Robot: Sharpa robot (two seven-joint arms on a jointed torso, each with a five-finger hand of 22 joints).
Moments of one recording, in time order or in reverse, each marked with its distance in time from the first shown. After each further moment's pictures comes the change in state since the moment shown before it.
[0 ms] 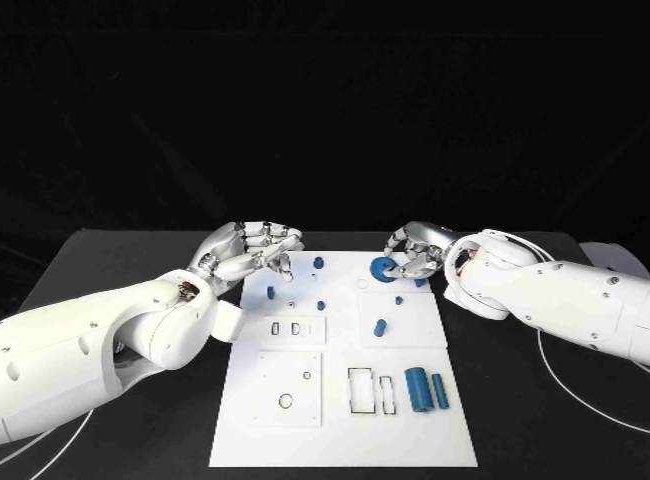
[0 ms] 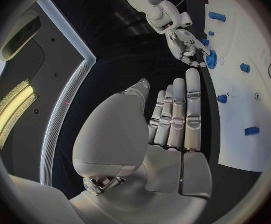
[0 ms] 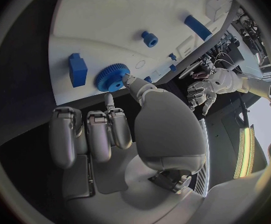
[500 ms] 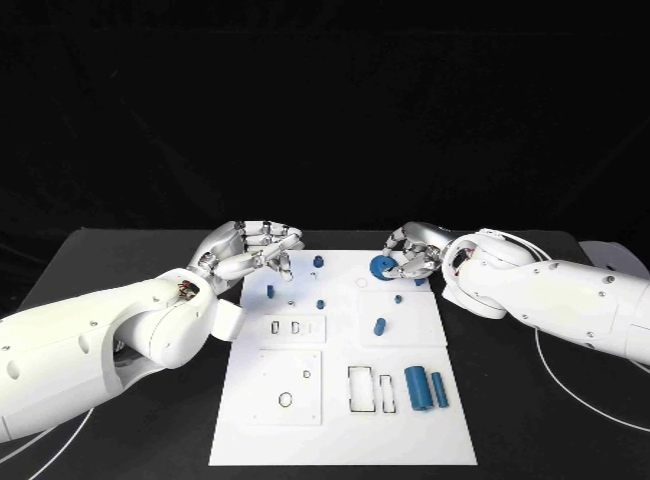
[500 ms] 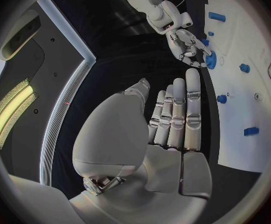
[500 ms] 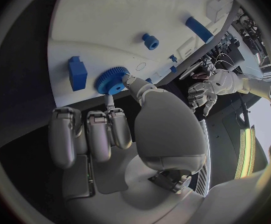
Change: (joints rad) left arm 0.000 0.000 0.000 -0.002 0.001 0.003 -0.003; left_hand 0.000 0.000 0.000 0.000 0.000 0.000 0.000 0.000 0.001 0.000 0.000 0.000 0.000 0.000 0.000 0.000 0.000 0.000 0.000 0.000 0.000 0.001; right arm -0.002 0.010 0.000 -0.009 -0.005 0.011 -0.006; right_hand 0.000 0.000 0.000 0.000 0.000 0.000 0.000 0.000 0.000 0.000 0.000 0.000 0.000 -0.004 0.004 0.004 0.000 0.000 0.000 0.007 0.004 0.000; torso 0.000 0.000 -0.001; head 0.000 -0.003
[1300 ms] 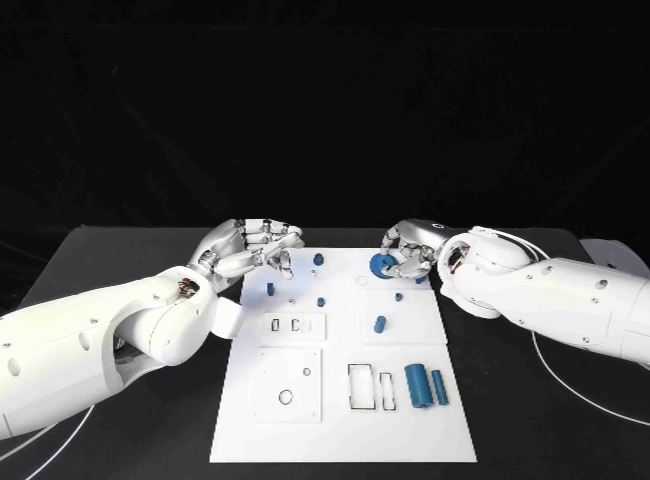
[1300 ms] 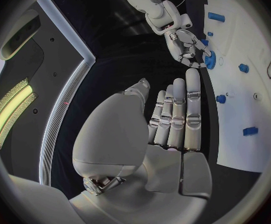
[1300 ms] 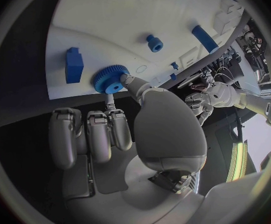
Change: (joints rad) left arm 0.000 0.001 0.000 -0.002 0.000 0.003 -0.005; left_hand 0.000 0.000 0.000 0.000 0.000 0.000 0.000 0.000 0.001 0.000 0.000 0.000 0.000 -0.004 0.004 0.000 0.000 0.000 0.000 0.000 0.000 0.001; right arm -0.003 0.009 0.001 0.016 -0.150 -0.022 -0.008; right_hand 0.049 0.038 0.070 -0.033 -0.017 0.089 -0.003 0.053 0.005 0.013 -0.017 0.026 0.000 0.002 -0.009 0.008 0.000 0.000 0.000 0.000 0.016 0.000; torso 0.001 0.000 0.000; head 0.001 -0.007
